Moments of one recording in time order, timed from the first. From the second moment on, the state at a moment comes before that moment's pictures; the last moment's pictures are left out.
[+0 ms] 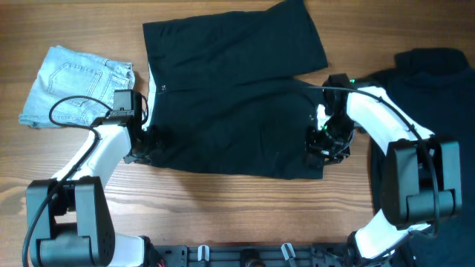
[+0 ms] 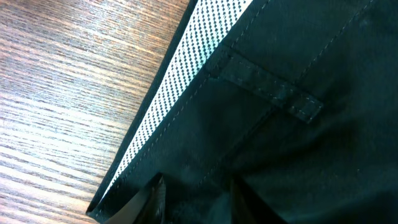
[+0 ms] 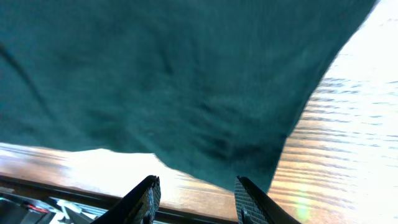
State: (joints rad) left arm 0.03 1.62 0.84 -0.64 0.03 -0.36; right arm 0.13 1.83 1.13 -1.19 -0.31 0.21
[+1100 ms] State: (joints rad) left arm 0.03 1.62 0.84 -0.60 0.03 -0.36; right arm 0.00 1.44 0.66 -0.70 -0.36 0.45
